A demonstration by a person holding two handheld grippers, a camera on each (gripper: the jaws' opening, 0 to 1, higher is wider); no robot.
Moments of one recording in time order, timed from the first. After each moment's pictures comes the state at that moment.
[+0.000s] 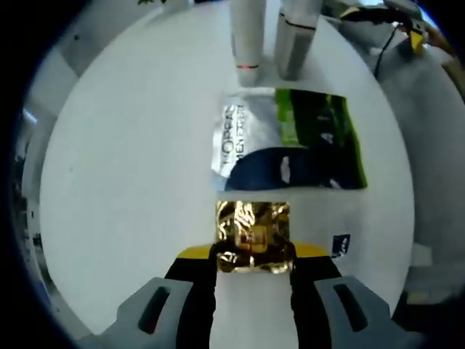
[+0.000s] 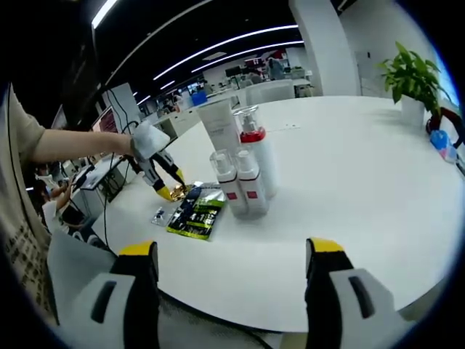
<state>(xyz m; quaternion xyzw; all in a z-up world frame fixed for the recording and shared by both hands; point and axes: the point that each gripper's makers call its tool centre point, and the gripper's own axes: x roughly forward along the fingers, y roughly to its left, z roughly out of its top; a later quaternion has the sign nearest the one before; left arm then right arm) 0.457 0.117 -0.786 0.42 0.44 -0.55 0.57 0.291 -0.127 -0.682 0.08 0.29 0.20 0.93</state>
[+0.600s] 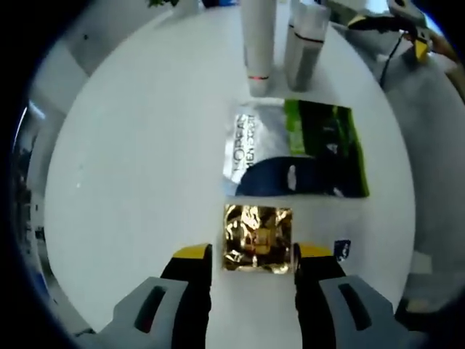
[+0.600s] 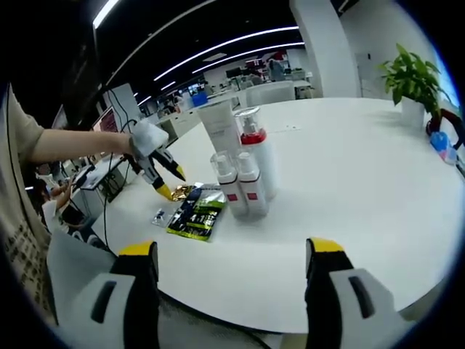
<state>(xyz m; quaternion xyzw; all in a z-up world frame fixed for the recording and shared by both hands) 0.462 0.116 -0.771 0.41 0.42 -0.54 0.60 0.291 -0.127 -0.681 0.07 0.29 0.21 0.93</state>
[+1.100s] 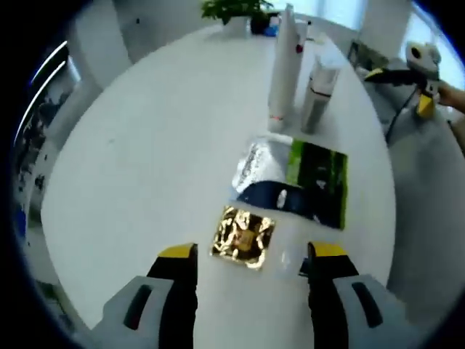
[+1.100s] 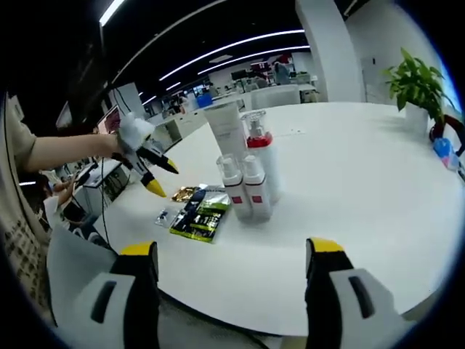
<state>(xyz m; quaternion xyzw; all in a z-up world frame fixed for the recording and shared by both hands) 0.436 0.117 -0.725 0.27 0.41 -0.49 0.72 0.290 -0.121 -0.676 0.07 0.28 0.22 0.93</state>
